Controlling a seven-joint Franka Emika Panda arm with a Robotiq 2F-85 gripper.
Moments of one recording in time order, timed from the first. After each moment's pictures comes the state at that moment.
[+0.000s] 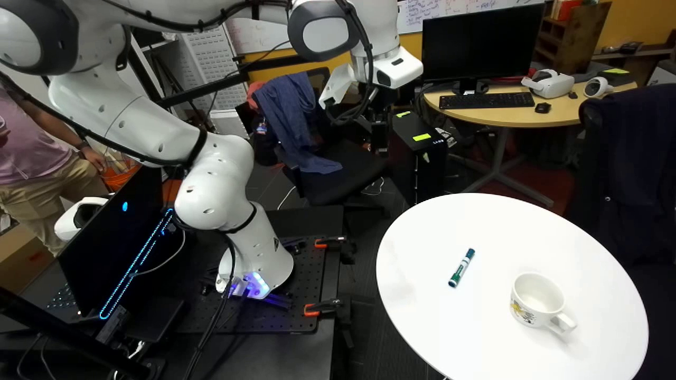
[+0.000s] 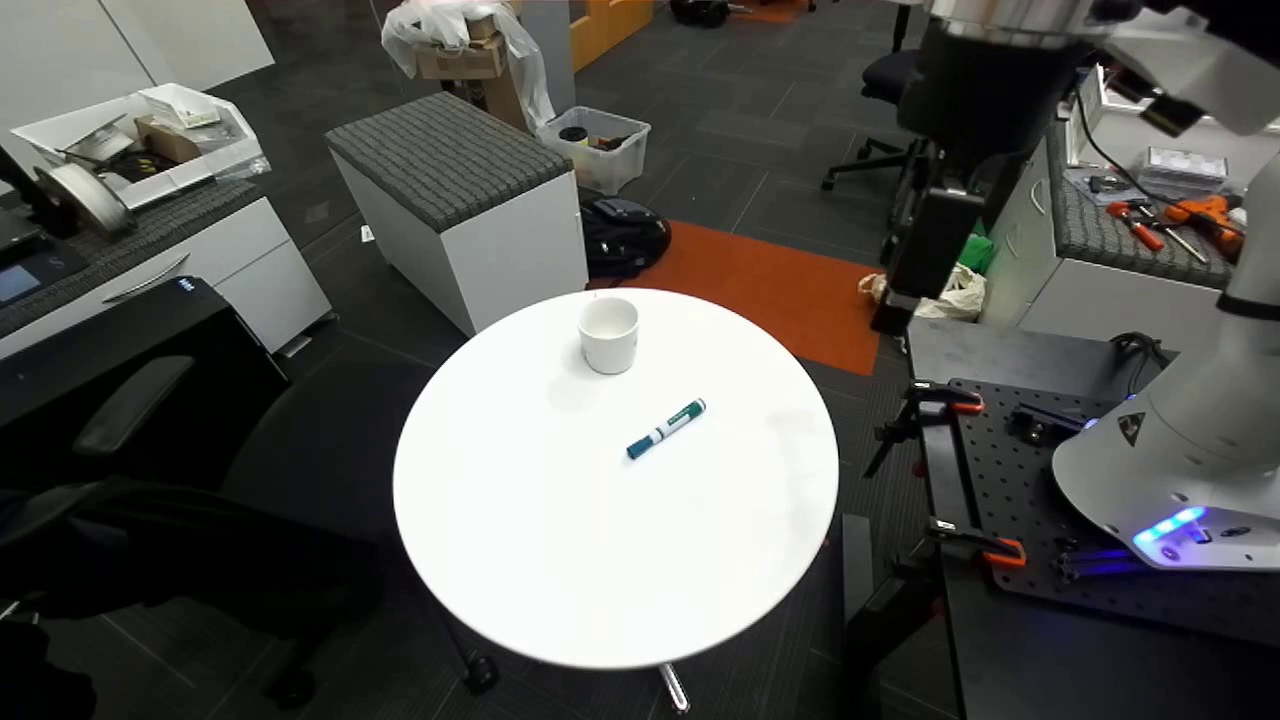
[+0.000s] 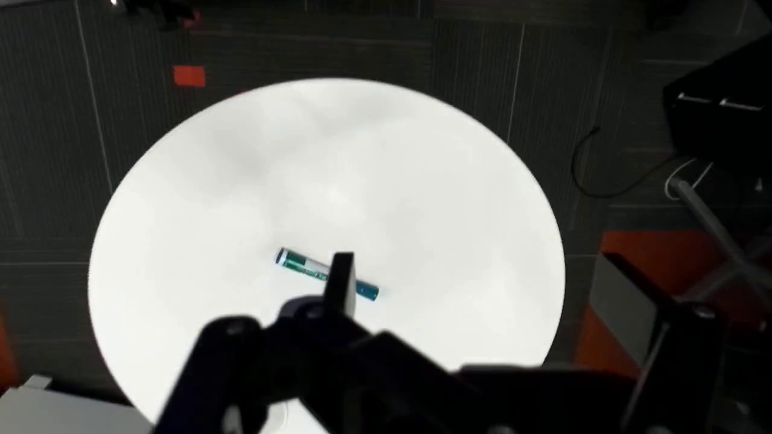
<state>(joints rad) 0.05 -0.63 0.12 -2.58 0.19 2.03 0.24</state>
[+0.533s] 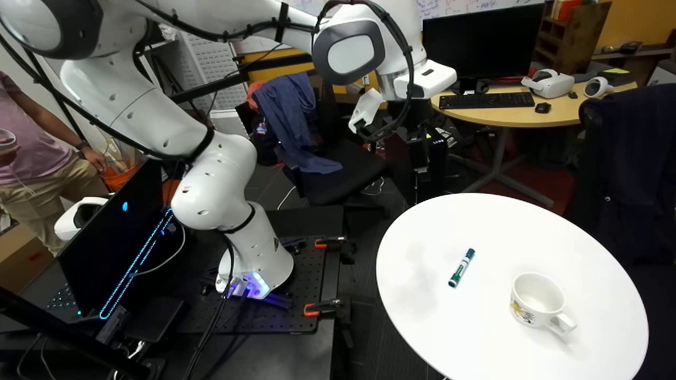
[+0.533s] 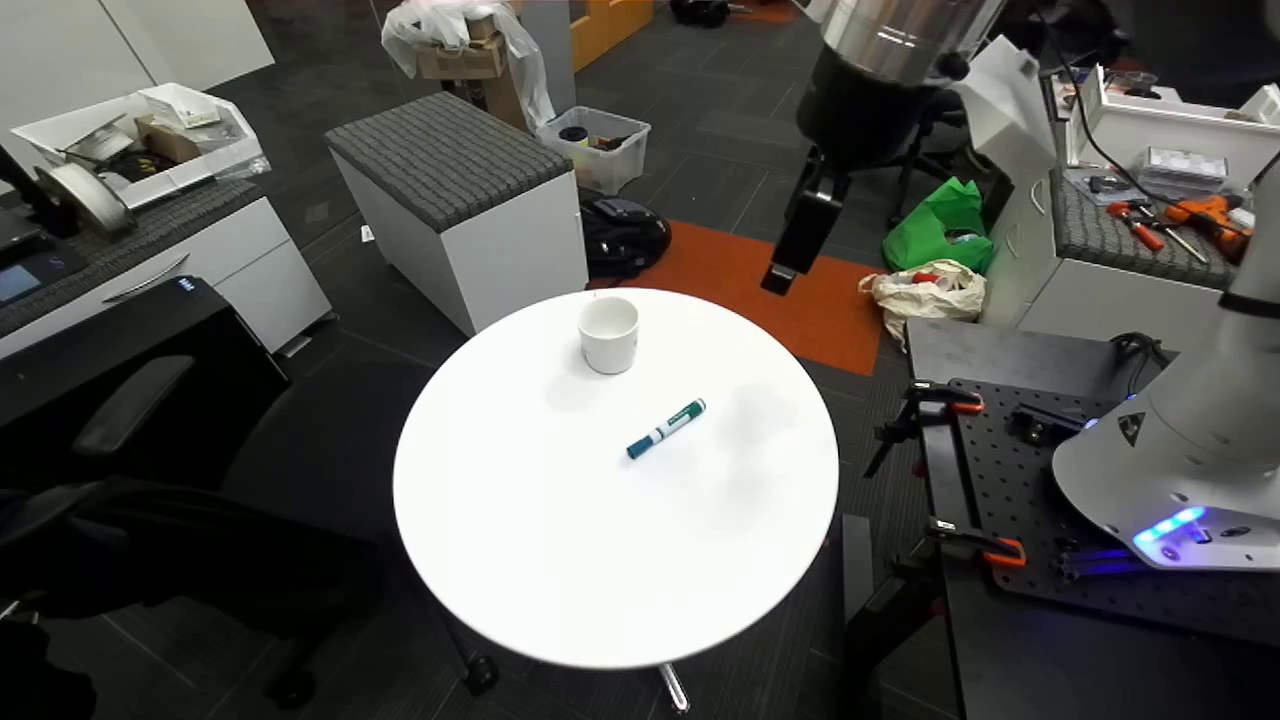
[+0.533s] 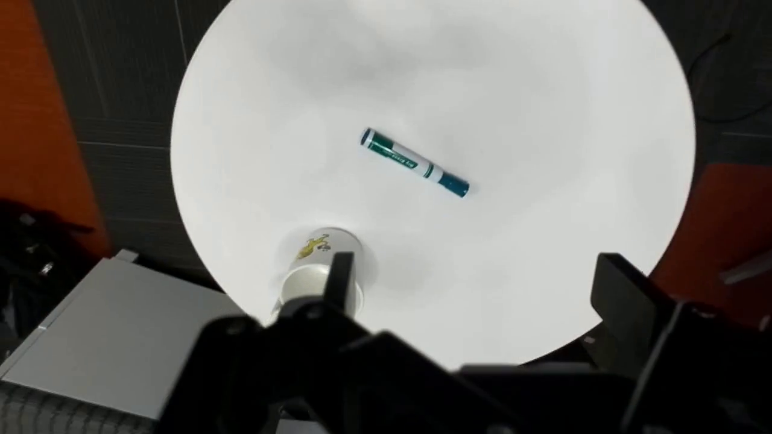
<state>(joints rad) -0.03 -0.49 0.12 -2.58 -0.04 2.30 0.24</state>
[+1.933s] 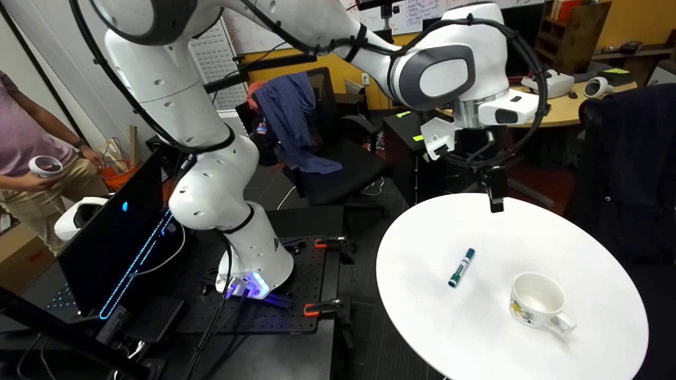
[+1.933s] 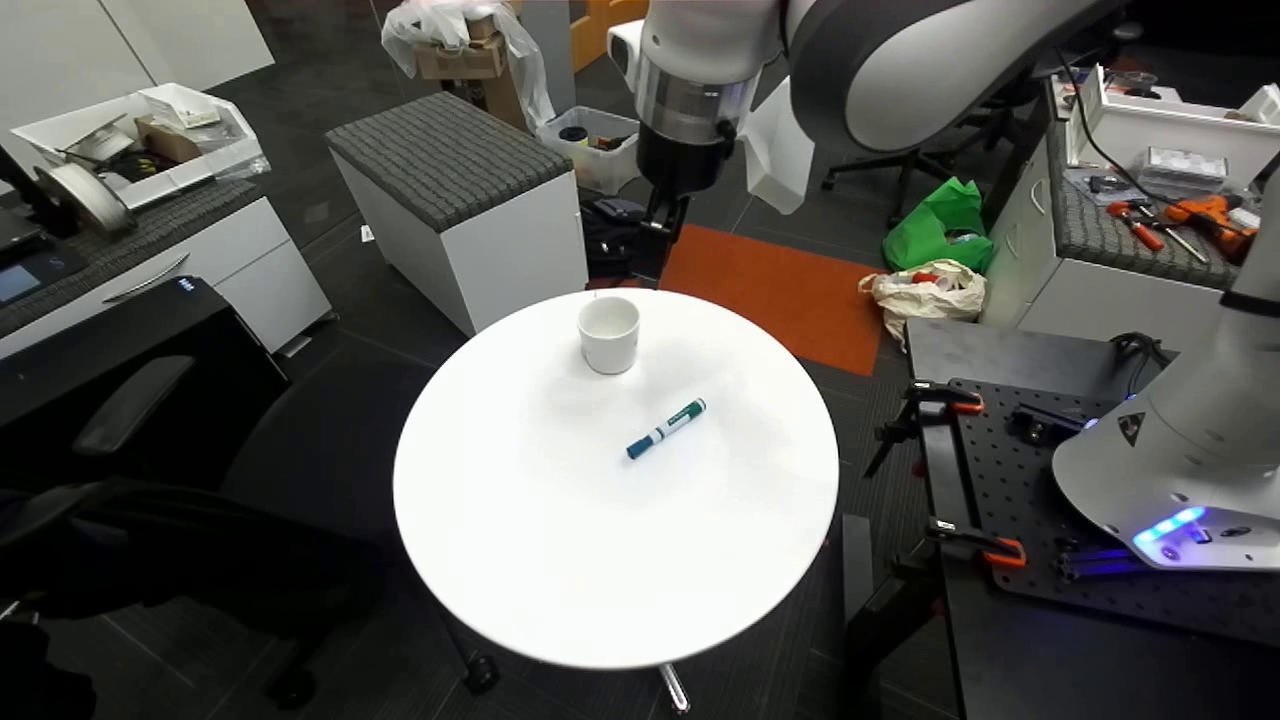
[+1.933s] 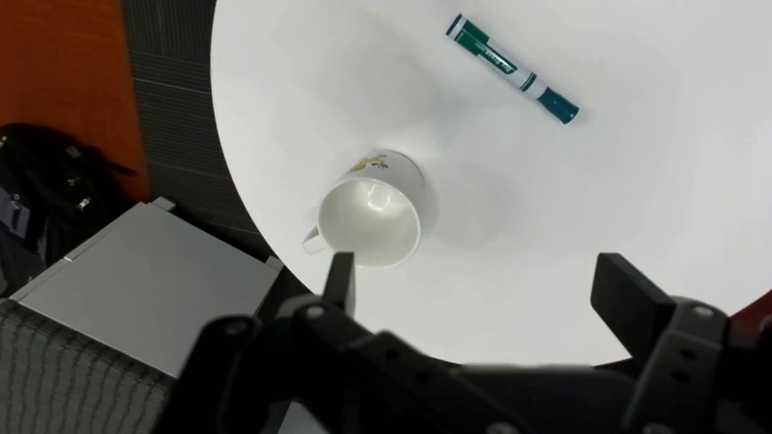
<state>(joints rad) -0.09 -0.04 0.09 -2.27 -0.28 2.40 0.24</state>
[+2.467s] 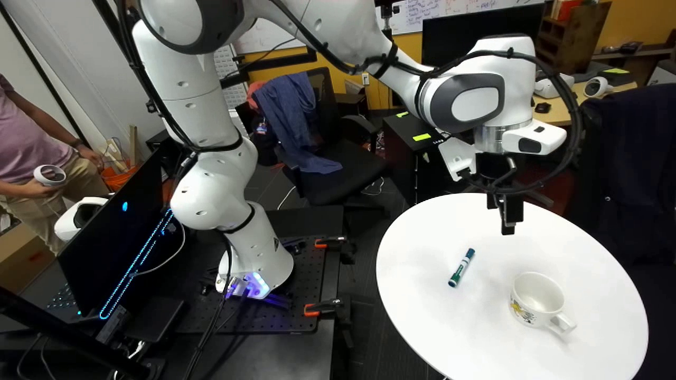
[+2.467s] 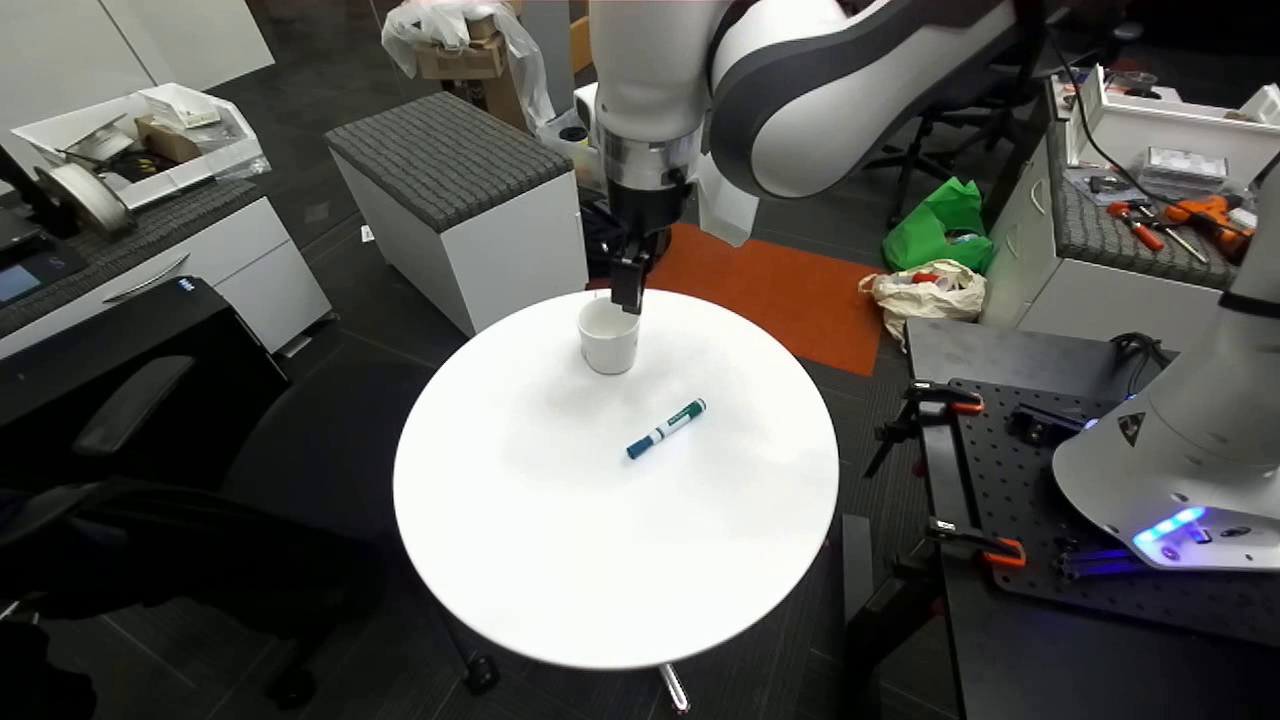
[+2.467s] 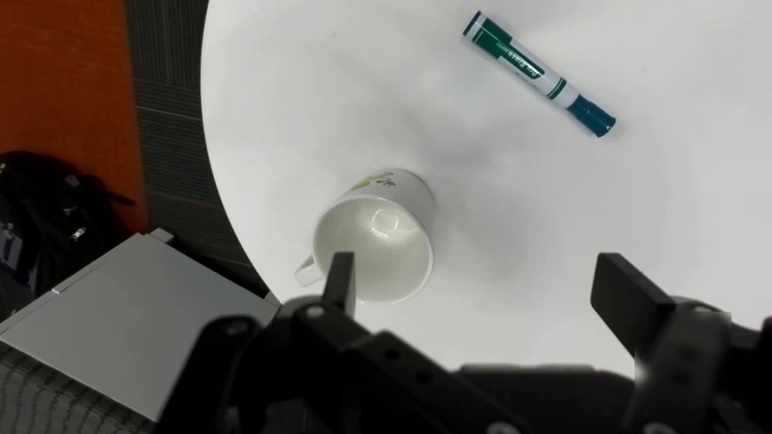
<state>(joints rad) -0.05 0.14 0.03 -2.16 -0.30 2.38 0.24</state>
